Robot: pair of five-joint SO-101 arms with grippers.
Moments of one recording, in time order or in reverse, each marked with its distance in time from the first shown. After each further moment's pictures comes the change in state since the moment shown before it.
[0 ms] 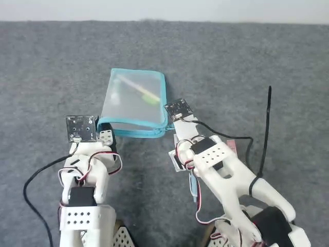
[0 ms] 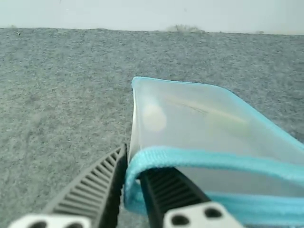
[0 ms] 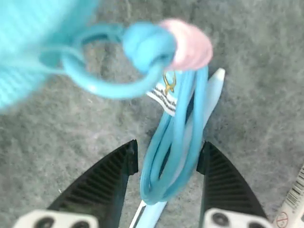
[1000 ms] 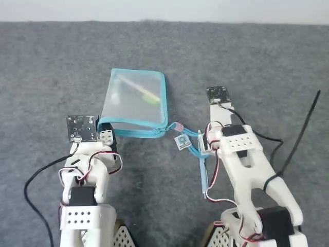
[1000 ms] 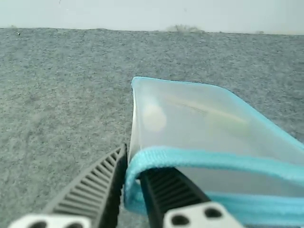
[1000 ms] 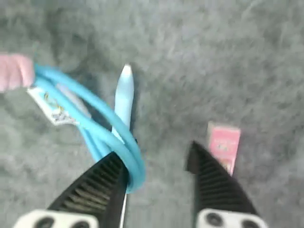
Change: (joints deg) left arm 0.0 0.0 0.0 0.0 0.0; right arm 18.6 0.0 -5.5 8.7 3.2
